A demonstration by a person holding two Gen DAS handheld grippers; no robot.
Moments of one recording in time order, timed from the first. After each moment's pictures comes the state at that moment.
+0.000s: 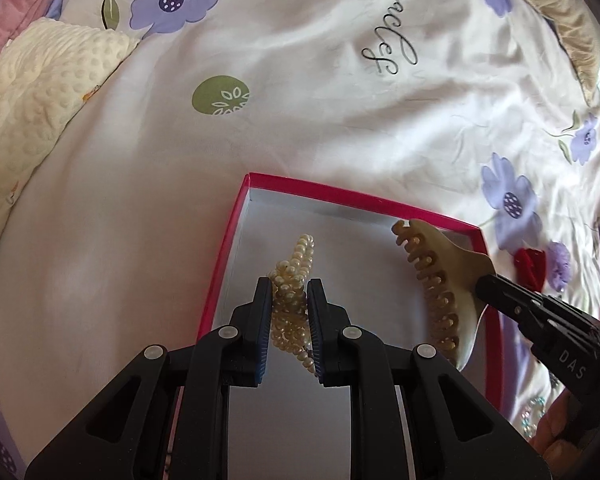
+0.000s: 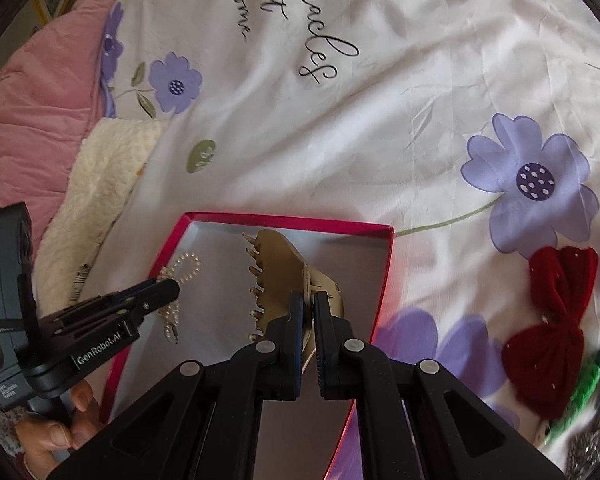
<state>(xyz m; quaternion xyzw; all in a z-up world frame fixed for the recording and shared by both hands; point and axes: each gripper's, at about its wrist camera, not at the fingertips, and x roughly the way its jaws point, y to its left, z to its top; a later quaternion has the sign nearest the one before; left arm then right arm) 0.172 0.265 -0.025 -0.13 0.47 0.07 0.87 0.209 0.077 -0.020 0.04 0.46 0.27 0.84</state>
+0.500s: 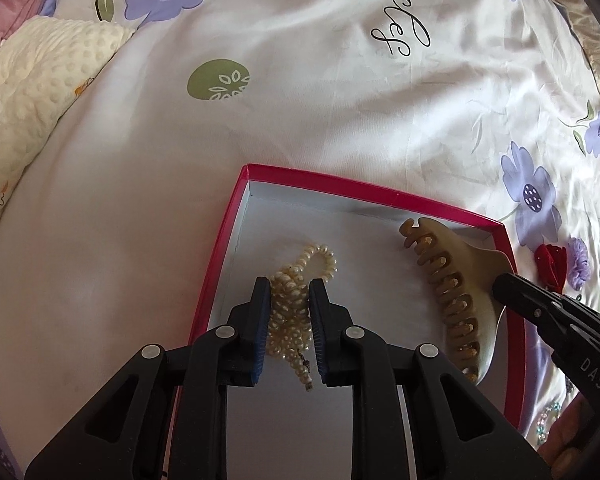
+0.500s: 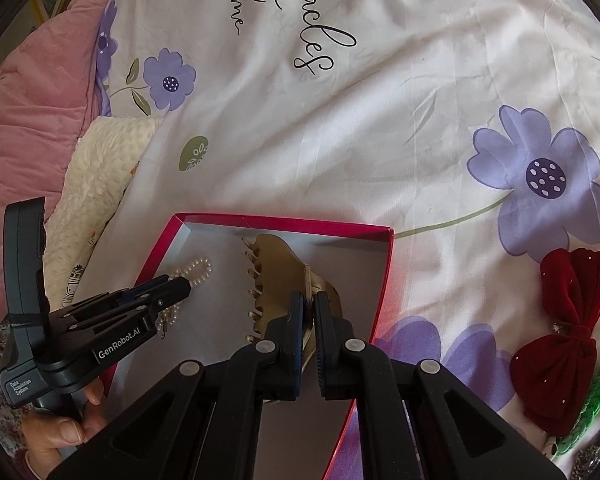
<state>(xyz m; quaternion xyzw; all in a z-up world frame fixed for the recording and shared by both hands) 0.184 0.264 -0.043 -0.11 0.48 0.09 0.86 0.216 0.074 -0.029 0.05 0.47 0.27 0.84</state>
